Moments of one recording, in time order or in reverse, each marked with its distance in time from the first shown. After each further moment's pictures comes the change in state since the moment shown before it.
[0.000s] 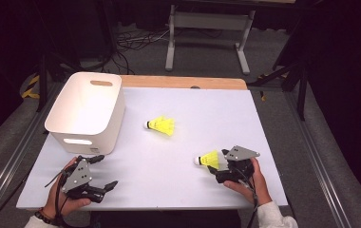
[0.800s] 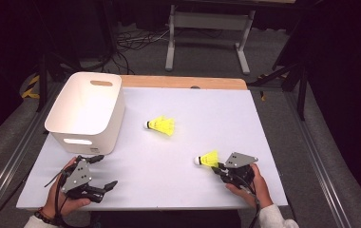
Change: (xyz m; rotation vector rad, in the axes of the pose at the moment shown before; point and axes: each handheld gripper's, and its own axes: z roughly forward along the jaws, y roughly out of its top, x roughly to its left) left arm 0.001 0.000 0.000 0.004 0.004 0.016; right arm 0.004 -0.013 0.001 0.041 0.061 -0.076
